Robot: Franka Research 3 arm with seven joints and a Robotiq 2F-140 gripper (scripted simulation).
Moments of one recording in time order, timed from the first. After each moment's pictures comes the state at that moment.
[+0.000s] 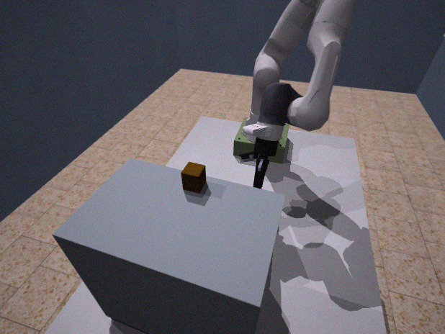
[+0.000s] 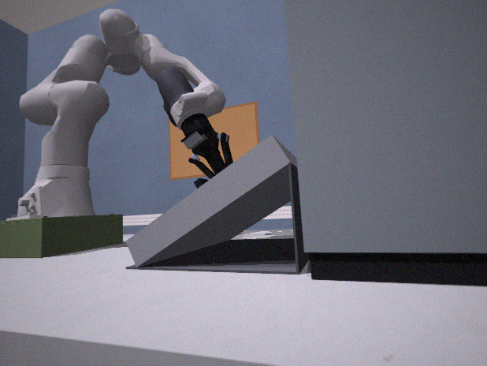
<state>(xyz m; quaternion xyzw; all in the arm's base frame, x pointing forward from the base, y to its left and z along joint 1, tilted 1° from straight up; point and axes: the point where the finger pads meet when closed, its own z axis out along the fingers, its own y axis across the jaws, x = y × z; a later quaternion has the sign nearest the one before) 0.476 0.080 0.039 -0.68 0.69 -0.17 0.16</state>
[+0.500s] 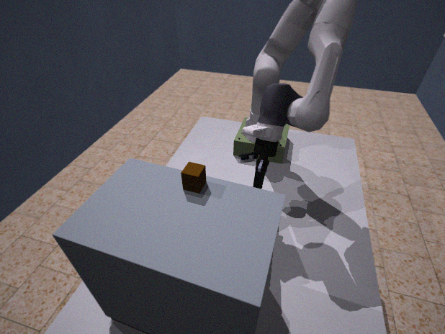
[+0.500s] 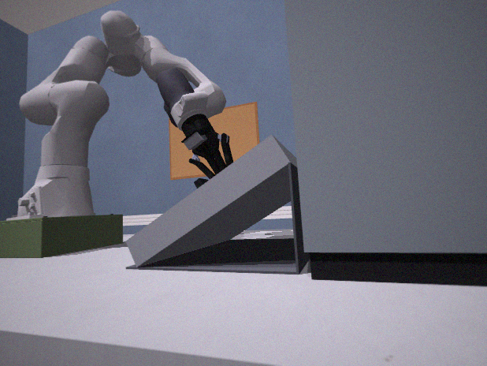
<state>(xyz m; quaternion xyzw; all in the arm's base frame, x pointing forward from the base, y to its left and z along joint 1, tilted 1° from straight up) 0.477 0.080 0.037 -0.68 0.69 -0.17 0.16</state>
